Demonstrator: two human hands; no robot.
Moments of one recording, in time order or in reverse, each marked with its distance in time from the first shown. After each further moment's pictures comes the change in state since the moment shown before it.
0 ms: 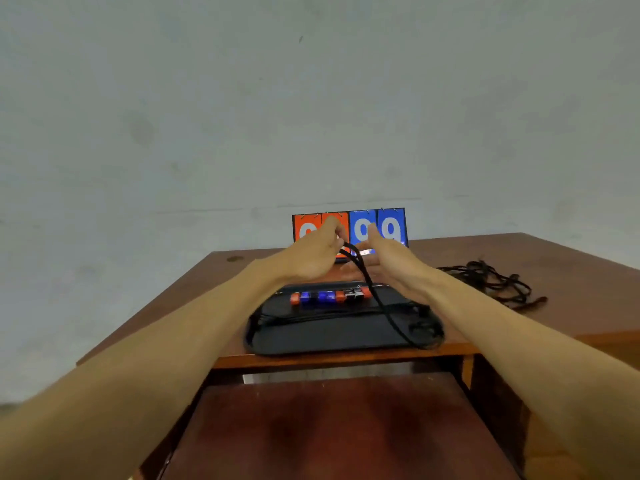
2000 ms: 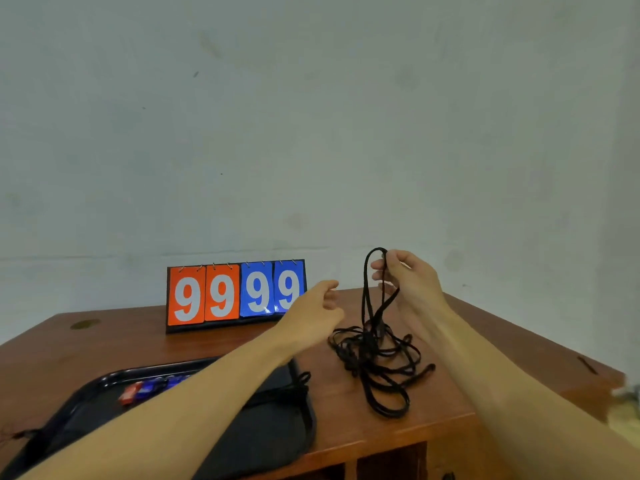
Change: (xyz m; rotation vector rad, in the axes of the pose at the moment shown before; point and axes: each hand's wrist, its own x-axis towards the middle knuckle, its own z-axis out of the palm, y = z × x) left_hand 0.143 0.100 0.136 -0.428 -0.016 -0.003; right_hand 0.012 0.027 -0.214 0.347 0.600 -0.318
